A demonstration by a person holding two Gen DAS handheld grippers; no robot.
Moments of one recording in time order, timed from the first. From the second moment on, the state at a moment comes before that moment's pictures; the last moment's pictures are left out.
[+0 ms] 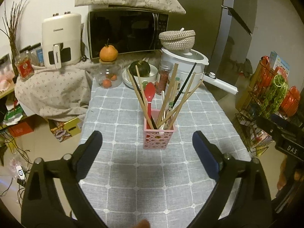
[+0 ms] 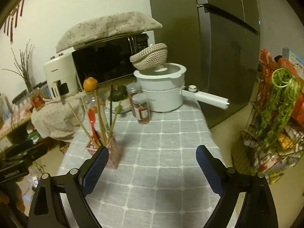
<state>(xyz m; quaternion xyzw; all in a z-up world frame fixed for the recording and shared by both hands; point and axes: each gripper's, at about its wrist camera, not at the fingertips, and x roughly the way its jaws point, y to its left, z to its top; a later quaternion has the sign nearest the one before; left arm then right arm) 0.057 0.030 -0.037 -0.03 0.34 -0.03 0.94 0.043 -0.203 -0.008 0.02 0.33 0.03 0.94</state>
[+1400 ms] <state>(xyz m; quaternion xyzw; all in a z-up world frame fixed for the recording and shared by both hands) 0.041 0.011 -0.025 -0.01 0.30 -0.01 0.95 0.040 -0.190 -0.009 -0.01 0.35 0.02 0.94</state>
